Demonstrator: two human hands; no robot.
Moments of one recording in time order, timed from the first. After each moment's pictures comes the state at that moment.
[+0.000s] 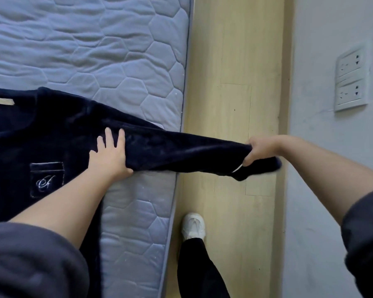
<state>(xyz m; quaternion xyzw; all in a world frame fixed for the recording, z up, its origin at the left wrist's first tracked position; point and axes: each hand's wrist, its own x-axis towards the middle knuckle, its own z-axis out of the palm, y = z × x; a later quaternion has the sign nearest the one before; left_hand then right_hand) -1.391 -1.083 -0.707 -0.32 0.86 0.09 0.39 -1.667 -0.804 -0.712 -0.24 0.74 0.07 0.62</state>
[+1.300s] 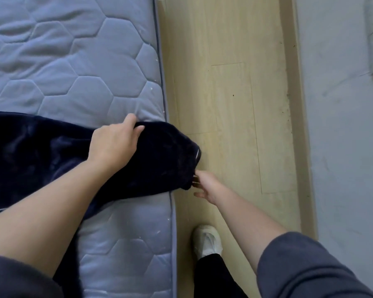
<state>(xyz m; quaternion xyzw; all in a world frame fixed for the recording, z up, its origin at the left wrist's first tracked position) -1.480 -1.085 -0.784 -0.16 0.98 0.06 0.11 -1.501 -0.854 -0.888 0.34 0.61 -0.40 0.60</state>
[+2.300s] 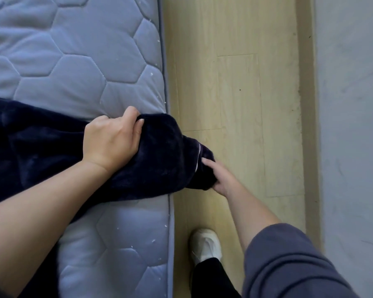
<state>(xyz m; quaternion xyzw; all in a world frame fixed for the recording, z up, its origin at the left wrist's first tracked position) -1.472 -1.078 -0.809 -0.13 0.99 0.05 -0.02 -1.524 -0.823 -0.949 0.33 0.56 -0.52 0.55</state>
